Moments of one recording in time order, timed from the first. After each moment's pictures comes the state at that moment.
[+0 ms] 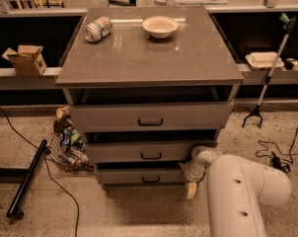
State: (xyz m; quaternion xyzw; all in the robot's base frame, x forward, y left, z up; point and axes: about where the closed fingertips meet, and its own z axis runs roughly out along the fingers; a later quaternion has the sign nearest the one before) arm 0.635 -0.189 0.186 -0.75 0.65 0.09 0.12
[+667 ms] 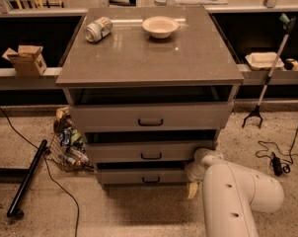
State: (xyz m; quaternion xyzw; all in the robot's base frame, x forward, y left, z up) arm 0.649 -0.212 0.146 -0.70 0.69 0.08 0.12
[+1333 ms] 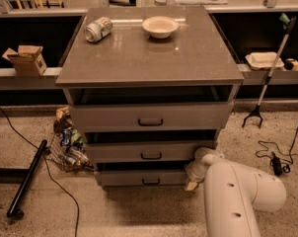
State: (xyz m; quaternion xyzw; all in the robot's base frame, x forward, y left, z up) arm 0.649 -0.212 0.153 -0.70 0.70 0.08 0.12
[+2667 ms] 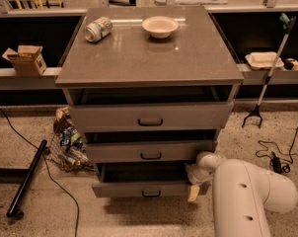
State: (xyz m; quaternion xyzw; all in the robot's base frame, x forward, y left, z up) arm 0.636 -0.207 0.167 -0.70 0.70 0.07 0.14
